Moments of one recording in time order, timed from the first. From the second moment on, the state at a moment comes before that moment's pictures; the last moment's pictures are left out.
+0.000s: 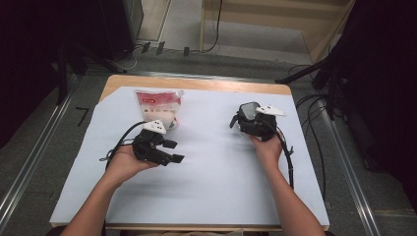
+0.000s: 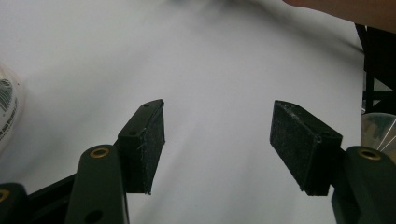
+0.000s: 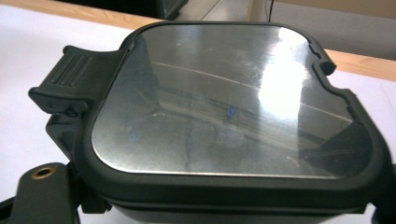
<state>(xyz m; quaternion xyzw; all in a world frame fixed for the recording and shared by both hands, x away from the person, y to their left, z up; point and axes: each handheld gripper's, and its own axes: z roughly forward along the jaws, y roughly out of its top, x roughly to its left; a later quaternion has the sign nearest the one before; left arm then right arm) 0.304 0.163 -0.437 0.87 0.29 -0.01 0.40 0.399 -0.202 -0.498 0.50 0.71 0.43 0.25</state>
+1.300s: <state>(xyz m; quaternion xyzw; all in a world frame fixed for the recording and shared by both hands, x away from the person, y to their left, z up) 0.315 0.163 -0.435 0.87 0.29 0.00 0.40 0.318 -0.141 -0.480 0.38 0.77 0.48 0.17</state>
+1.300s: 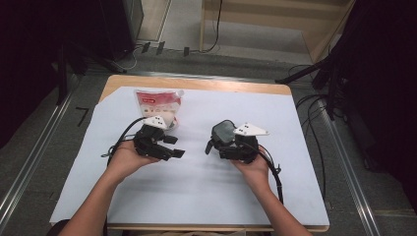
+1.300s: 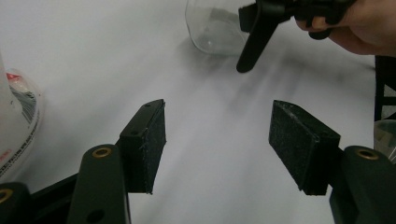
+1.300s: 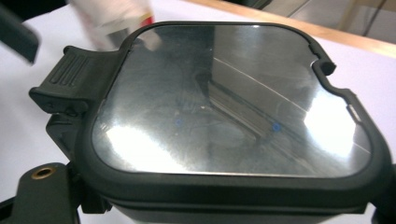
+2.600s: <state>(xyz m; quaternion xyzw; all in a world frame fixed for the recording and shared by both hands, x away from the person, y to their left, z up) 0.314 0.158 -0.436 0.87 0.29 0.00 0.40 0.297 -0.099 -0.502 0.33 0.81 0.45 0.14</state>
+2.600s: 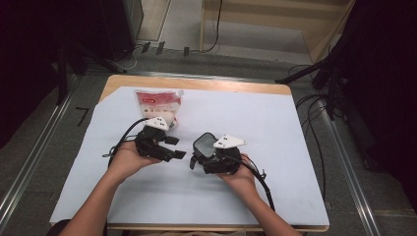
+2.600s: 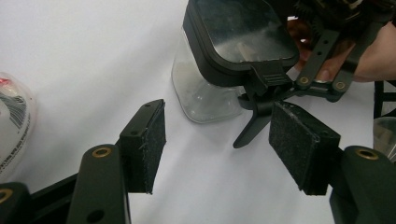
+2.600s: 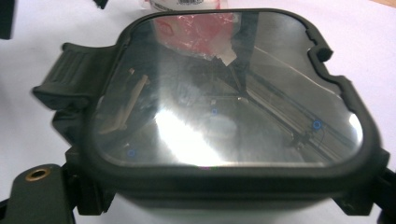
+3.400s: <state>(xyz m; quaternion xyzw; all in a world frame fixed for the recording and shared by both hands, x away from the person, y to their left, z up) 0.314 0.157 -0.436 0.87 0.30 0.00 0.40 0.274 -0.147 -0.474 0.33 0.83 0.44 0.11</state>
